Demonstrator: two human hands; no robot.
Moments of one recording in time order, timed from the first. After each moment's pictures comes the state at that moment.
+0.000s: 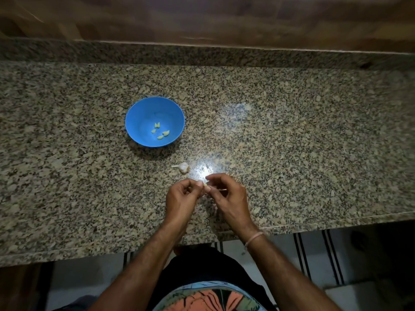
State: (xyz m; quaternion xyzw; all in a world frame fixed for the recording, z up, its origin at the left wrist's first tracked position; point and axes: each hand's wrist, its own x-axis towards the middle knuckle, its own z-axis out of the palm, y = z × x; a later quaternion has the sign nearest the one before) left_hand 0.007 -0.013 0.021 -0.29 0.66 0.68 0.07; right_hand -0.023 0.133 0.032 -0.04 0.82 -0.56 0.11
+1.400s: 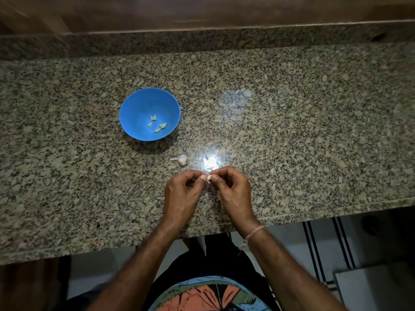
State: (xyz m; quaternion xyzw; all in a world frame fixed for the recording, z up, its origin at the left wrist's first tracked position) left_hand 0.008 -0.014 0.041 -0.19 0.82 0.55 0.03; right_hand -0.016 0.133 0.031 0.08 0.74 -0.66 0.12
